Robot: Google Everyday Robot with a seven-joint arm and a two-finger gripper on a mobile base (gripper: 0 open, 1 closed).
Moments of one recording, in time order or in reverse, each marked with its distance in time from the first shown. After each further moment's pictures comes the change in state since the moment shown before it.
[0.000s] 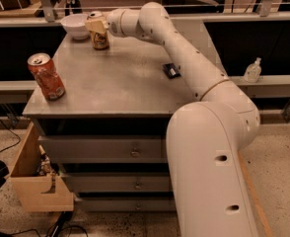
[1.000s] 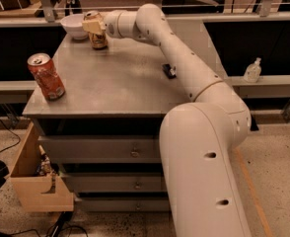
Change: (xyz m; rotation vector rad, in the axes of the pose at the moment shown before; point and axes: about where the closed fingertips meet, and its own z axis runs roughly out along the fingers) arm 0.012 0.006 0.015 -0.033 0.014 0.021
